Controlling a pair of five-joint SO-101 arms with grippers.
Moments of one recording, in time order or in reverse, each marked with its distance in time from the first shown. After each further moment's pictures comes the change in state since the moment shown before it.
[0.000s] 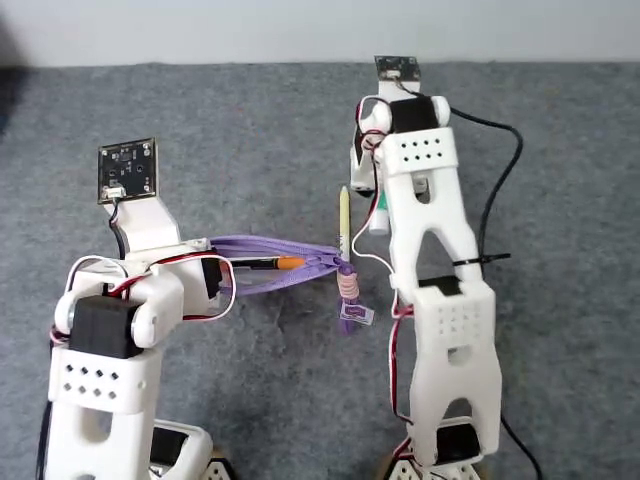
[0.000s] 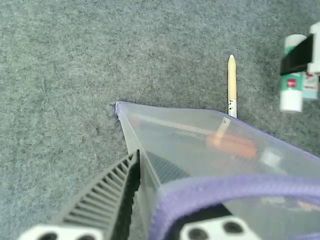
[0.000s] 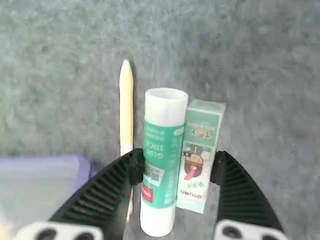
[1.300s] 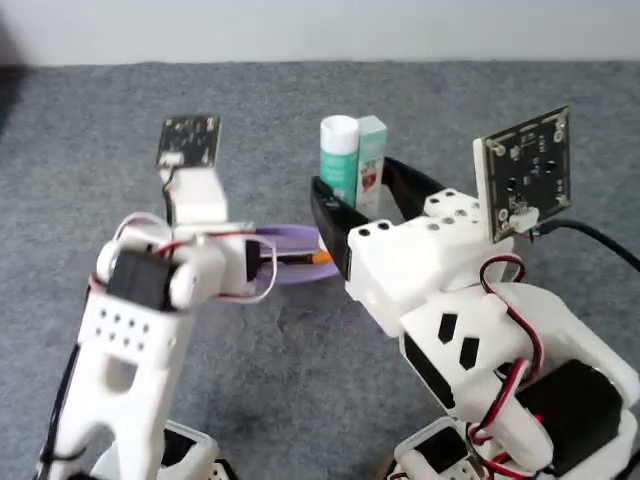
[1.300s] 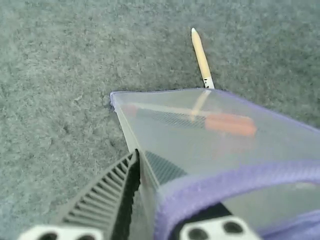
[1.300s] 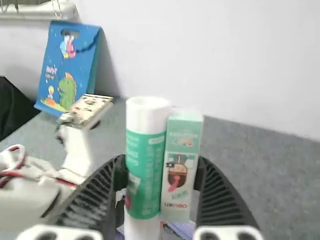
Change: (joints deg) left arm 9.9 16.4 -14.9 5.4 1.3; right arm -21.1 -86.3 46.1 -22.3 0.0
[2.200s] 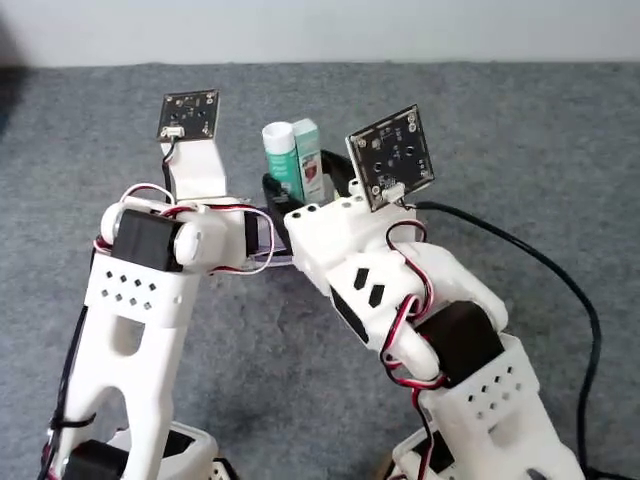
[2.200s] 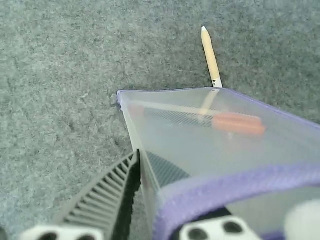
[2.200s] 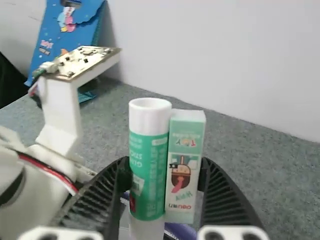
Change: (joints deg) left arm -2.5 7.8 -7.9 3.2 0.1; right arm -3.6 -0.3 29.6 -27.0 5.3
